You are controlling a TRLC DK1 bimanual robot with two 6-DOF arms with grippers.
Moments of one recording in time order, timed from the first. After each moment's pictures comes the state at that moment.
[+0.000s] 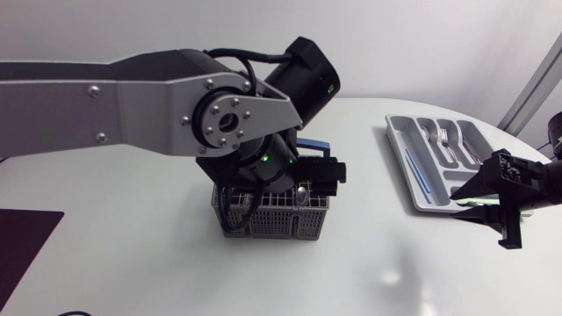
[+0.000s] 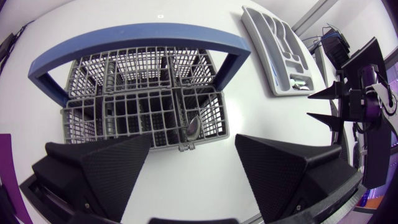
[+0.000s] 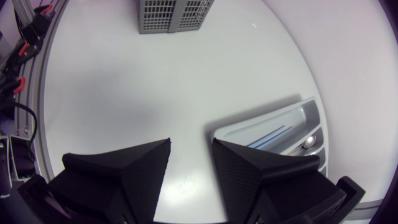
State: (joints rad) left arm -0.91 1.71 1.40 -0.72 -0.15 -0.69; right arm -0.42 1.41 0.91 -0.84 -0.50 -1.62
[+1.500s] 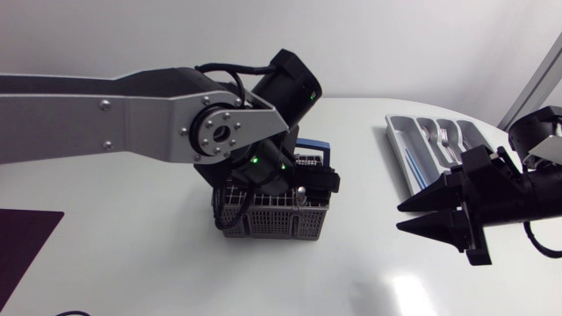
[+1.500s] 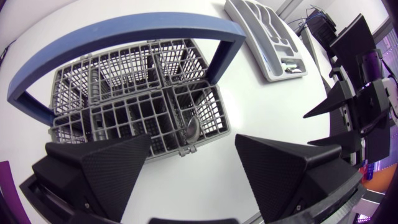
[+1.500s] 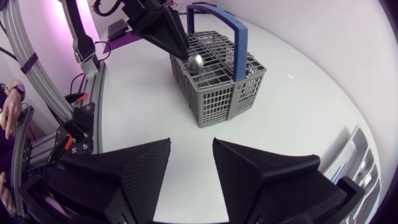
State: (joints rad) left arm -0.86 1.71 1.33 -0.62 -0.04 -0.53; right arm -0.15 1.21 0.79 -0.91 -0.85 -1.14
